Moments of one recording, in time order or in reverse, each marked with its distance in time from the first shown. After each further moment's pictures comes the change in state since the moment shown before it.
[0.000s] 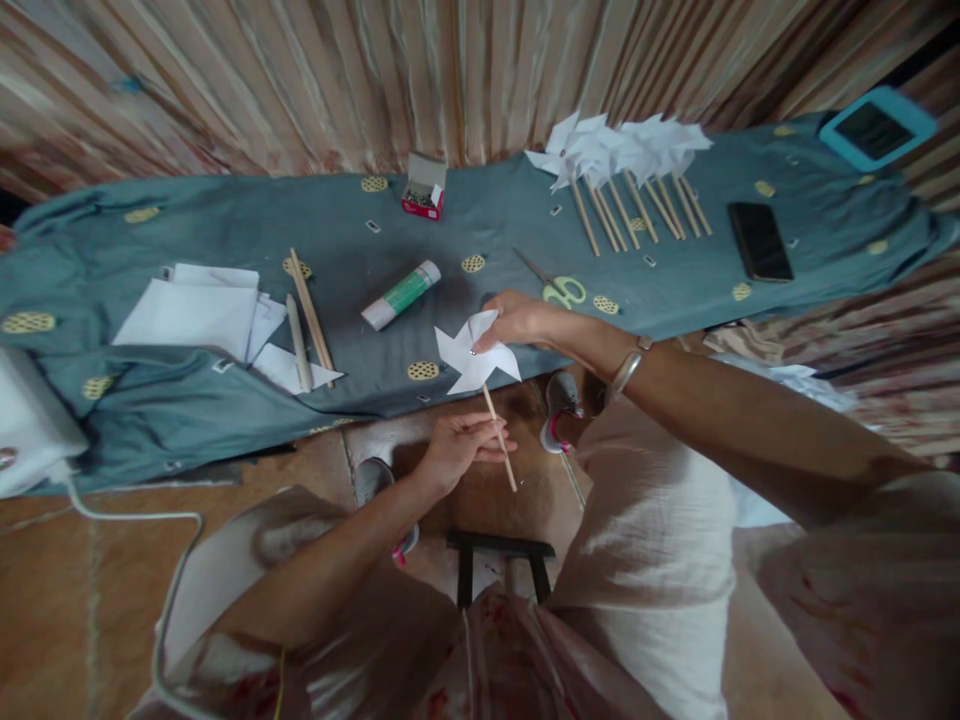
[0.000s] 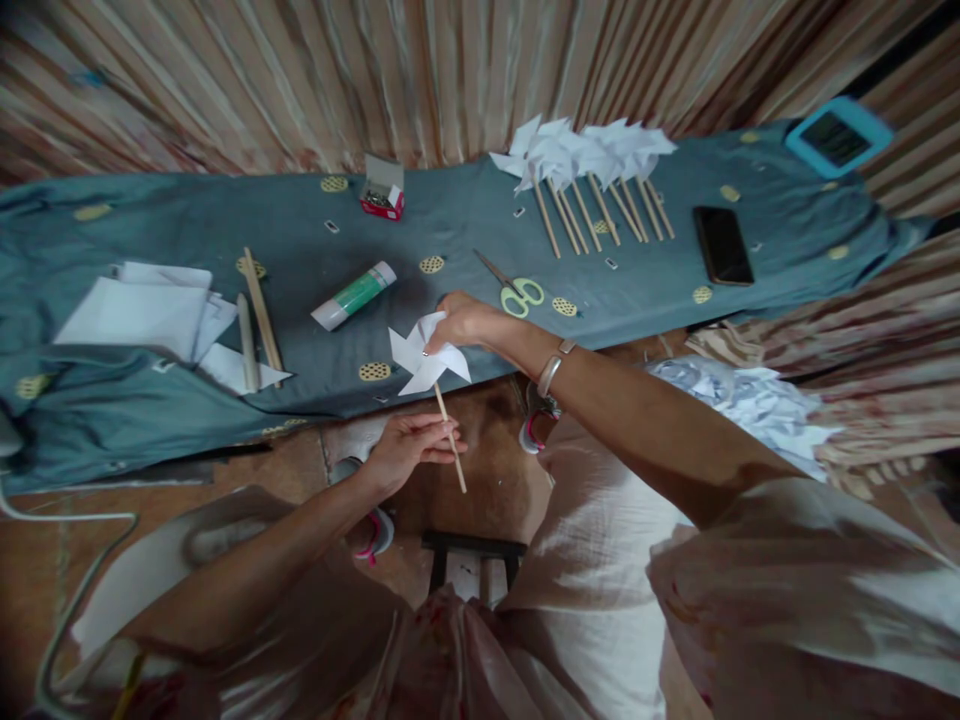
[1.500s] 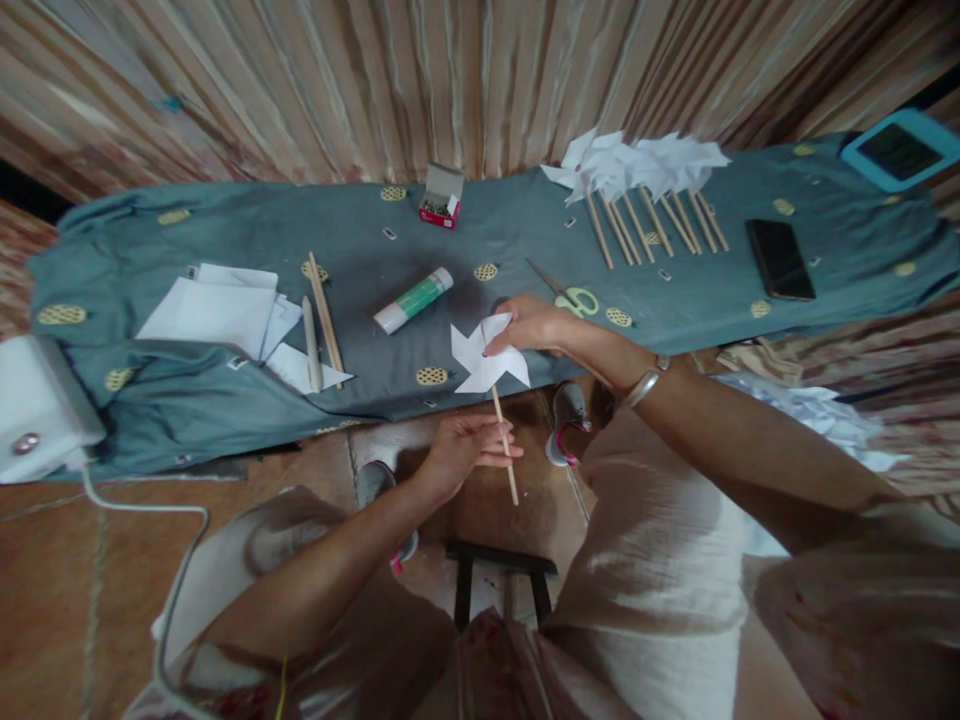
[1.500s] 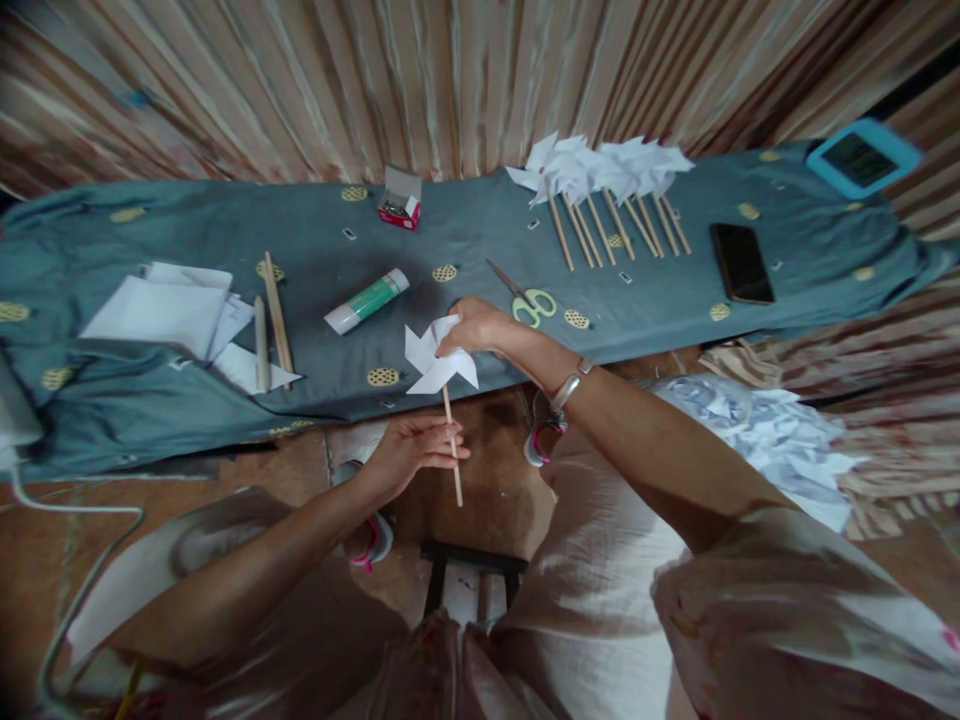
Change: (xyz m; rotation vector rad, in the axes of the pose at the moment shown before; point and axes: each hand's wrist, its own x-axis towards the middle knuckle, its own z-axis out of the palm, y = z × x) left_hand 0.002 0.003 -0.004 0.008 -0.041 0.046; right_hand 0.002 0.000 -0.005 0.007 0.018 -0.033
